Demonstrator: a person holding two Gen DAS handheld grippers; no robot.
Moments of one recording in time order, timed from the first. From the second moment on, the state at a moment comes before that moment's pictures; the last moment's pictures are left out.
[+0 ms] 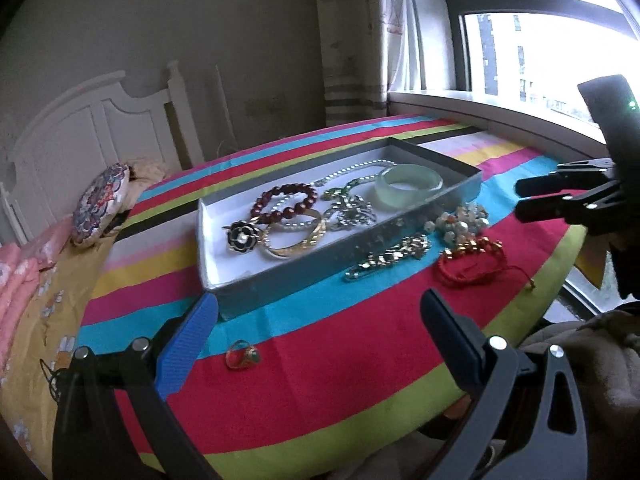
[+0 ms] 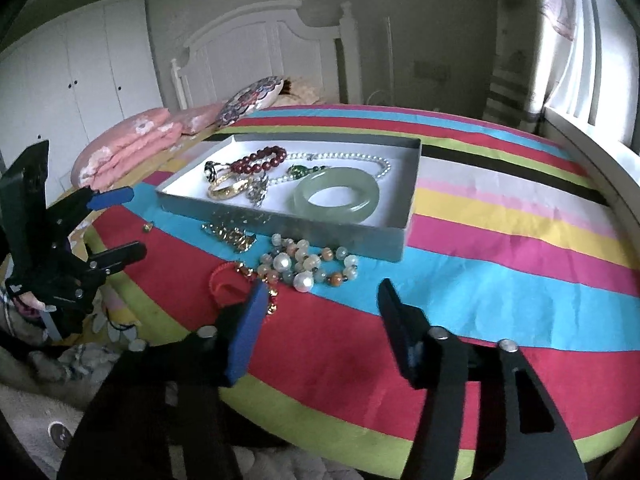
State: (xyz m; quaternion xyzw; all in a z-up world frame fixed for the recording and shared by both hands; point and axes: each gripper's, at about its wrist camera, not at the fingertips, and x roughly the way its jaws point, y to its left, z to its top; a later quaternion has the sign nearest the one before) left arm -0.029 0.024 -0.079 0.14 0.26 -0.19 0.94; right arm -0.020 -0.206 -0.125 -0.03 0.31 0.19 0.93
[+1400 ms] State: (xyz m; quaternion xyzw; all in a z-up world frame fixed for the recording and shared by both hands) left arm -0.001 0.009 -0.095 0.11 0.34 -0.28 0.89; right arm 0.014 -0.207 -0.135 -0.02 0.35 0.17 0.92
